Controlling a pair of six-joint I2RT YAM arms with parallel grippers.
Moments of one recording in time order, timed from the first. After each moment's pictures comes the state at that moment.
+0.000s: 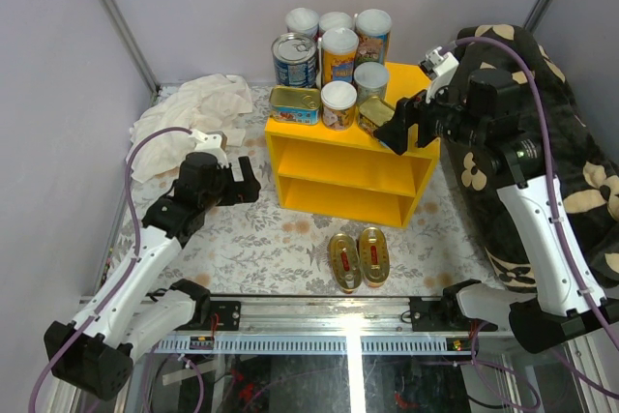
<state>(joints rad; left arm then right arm) -0.36 0.89 0.79 -0.51 -0.04 -0.38 0.32 1.19 1.58 -0.76 -0.49 0.02</state>
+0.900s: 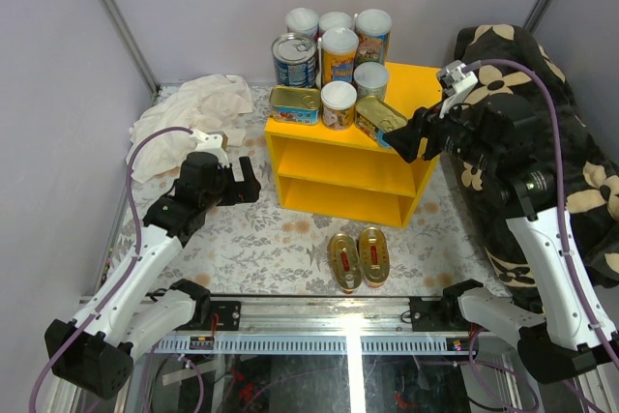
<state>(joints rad) -0.36 0.90 0.79 -0.51 -0.05 -0.38 0.32 1.01 1.41 -0.62 -0.44 0.11</state>
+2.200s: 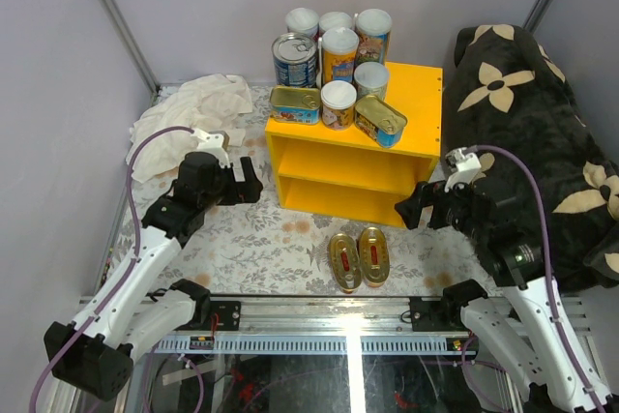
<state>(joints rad) -0.36 0.89 0.79 -0.50 -0.02 -0.37 0.32 0.60 0.85 -0.68 -0.24 0.25</state>
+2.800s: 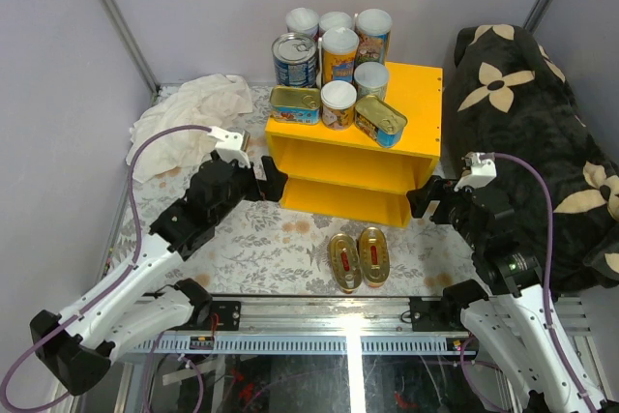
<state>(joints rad) -0.63 0.86 0.79 -0.29 -0.12 -0.36 0.32 0.50 0.69 -0.56 0.01 0.39</state>
